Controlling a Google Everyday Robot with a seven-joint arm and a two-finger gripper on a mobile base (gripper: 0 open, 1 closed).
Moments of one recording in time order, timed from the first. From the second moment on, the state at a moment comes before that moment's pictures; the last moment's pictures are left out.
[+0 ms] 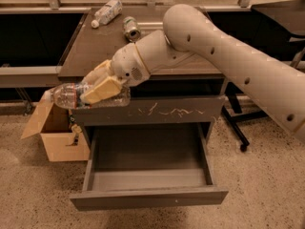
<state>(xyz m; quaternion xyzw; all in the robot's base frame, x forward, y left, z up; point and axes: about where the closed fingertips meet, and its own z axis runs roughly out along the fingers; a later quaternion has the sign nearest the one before) 0.530 0.139 0.898 -0.64 0.55 0.41 0.34</state>
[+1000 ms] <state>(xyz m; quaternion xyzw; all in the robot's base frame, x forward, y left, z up) 0.487 0.119 0.851 -0.64 0.60 0.40 0.28</state>
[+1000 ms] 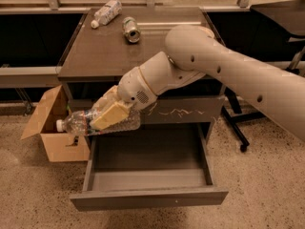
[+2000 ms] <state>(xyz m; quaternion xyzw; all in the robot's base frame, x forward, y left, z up) 0.481 0.062 0.705 -0.59 0.71 0.34 0.19</state>
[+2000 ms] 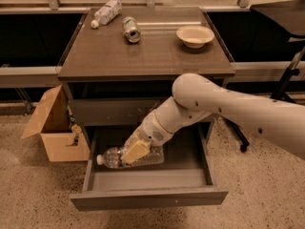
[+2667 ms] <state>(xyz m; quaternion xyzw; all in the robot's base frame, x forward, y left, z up) 0.482 0.035 0.650 -0.56 0.73 0.35 0.17</state>
